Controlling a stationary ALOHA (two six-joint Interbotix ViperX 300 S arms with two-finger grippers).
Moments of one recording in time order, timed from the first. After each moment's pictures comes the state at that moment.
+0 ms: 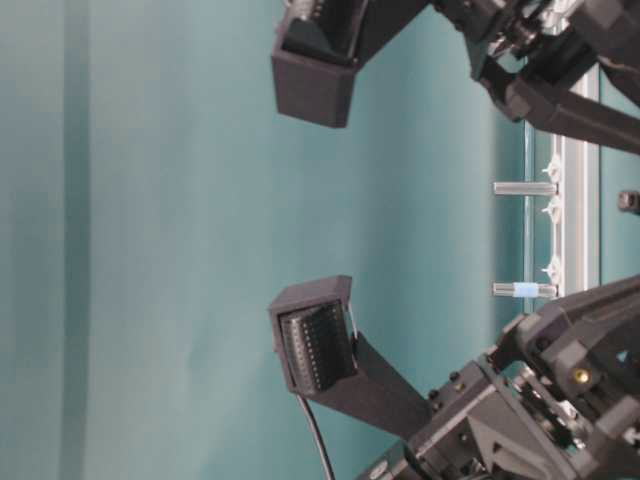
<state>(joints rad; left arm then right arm) -0.12 0.17 0.63 -0.06 -0.08 0.02 0.12 0.06 0.79 -0.10 -0.22 0.23</state>
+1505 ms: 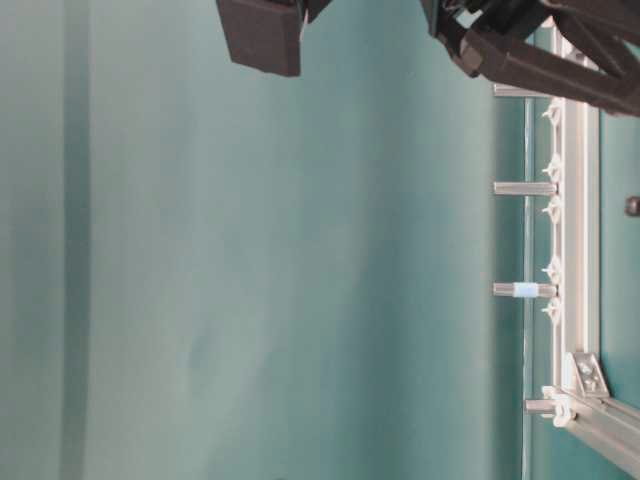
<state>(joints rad) -0.15 -0.20 0.95 -0.06 0.07 -0.06 0.12 -0.06 0.85 -0.10 -0.15 0.23</state>
